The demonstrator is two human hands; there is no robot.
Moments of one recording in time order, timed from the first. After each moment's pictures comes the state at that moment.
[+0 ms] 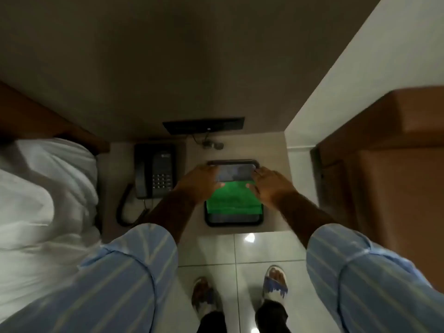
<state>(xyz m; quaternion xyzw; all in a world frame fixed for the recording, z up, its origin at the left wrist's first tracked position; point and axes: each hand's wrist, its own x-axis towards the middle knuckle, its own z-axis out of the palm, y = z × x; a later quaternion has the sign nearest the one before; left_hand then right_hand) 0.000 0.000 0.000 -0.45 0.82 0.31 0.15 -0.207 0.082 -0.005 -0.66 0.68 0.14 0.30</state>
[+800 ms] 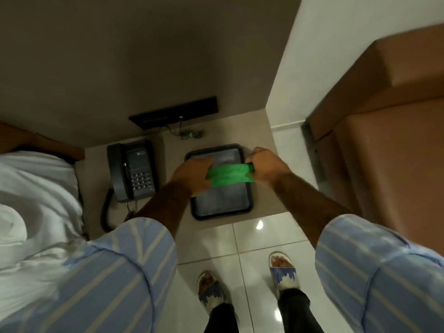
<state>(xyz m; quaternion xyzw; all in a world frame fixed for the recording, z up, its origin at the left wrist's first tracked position) -0.044 0.012 -0.029 -0.43 0.84 0.26 0.19 -0.247 0.092 -0.033 -0.55 0.75 0.02 0.37</state>
